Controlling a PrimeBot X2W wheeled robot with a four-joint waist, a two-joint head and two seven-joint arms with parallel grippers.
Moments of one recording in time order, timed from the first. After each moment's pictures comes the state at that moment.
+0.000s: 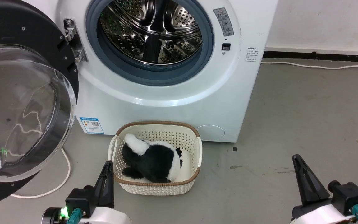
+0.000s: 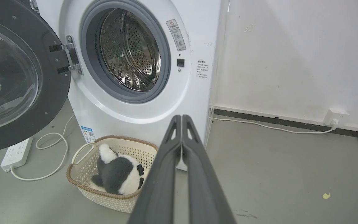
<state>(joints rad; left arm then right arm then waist) 0.02 0.05 -0.07 0.09 -0.10 0.03 -0.19 0.04 -0.06 -0.03 0.02 0.04 0.13 -0.19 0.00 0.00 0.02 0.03</state>
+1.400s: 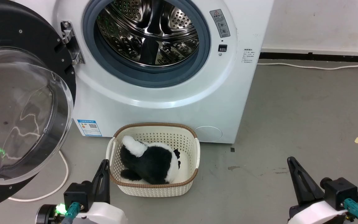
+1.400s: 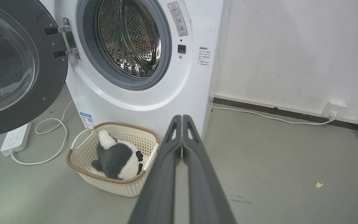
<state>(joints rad) 0.02 0.05 -0.04 0.05 -0.05 0.02 -0.10 0.03 -0.06 -0.02 0.02 0.02 0.13 -0.10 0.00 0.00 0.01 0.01</state>
